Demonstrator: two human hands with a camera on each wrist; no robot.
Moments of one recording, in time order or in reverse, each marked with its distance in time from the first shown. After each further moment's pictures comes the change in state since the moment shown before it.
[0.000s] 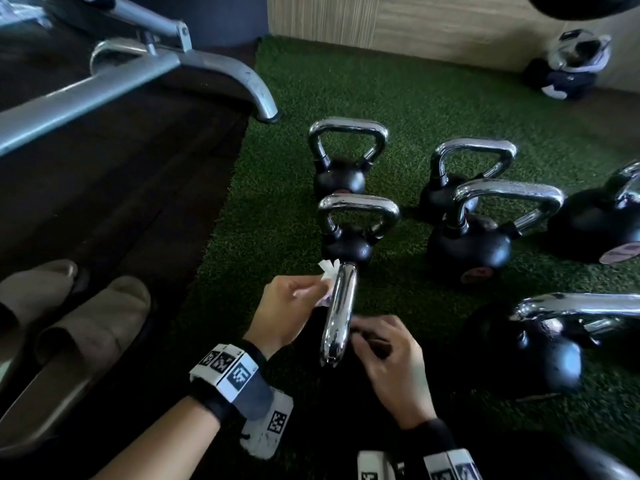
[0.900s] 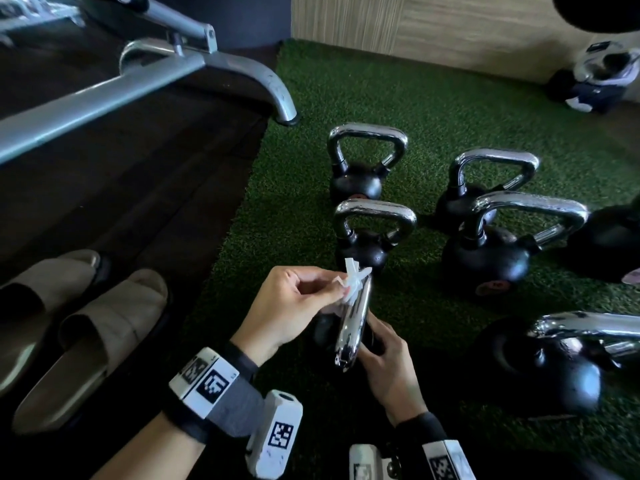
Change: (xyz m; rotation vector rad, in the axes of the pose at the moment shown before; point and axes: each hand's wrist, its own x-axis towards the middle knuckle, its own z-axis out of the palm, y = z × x) left_hand -0.026 0.048 -0.023 -0.356 -0.023 -0.023; right_hand 0.017 0.010 0.025 0.158 -0.125 0.246
